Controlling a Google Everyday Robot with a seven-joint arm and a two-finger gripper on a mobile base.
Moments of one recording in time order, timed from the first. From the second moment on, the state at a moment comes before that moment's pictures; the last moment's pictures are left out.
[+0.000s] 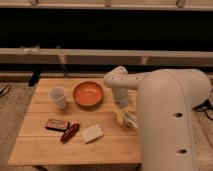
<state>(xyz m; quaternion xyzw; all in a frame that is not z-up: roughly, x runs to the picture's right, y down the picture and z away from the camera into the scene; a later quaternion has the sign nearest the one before) 0.121 0.151 0.841 -0.39 0.27 0.21 0.85</state>
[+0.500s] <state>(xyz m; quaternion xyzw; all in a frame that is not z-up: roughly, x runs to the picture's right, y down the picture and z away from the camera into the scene) 0.114 0.170 0.846 -0.42 0.34 0.16 0.83</state>
